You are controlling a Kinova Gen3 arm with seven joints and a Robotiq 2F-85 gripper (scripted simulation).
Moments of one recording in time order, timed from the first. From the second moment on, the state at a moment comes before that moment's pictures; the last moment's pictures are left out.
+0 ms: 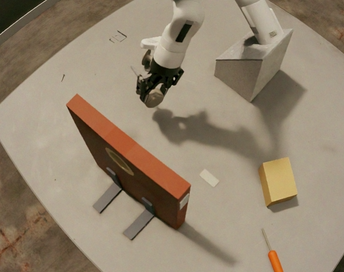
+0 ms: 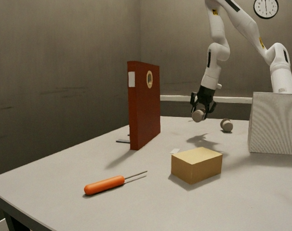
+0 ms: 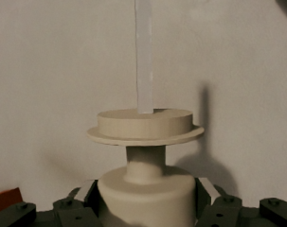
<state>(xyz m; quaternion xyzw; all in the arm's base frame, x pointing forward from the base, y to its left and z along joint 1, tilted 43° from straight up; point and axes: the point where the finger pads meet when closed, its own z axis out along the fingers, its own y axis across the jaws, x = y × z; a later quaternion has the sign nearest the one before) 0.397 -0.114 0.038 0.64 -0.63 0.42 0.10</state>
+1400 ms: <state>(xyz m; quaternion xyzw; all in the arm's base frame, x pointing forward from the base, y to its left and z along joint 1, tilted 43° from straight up) 0.398 -0.093 0.042 0.71 -0.57 0.38 0.15</state>
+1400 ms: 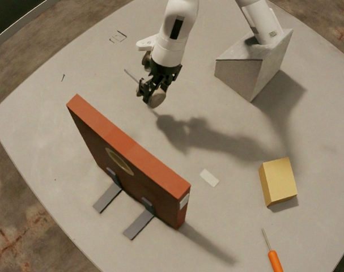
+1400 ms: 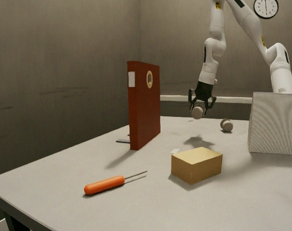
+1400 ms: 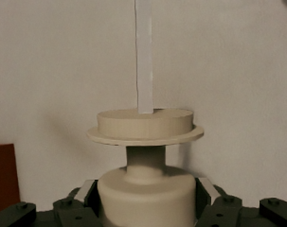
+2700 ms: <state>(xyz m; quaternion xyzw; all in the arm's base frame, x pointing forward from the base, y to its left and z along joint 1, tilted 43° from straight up) 0.401 -0.069 0.047 0.78 -0.50 0.34 0.19</state>
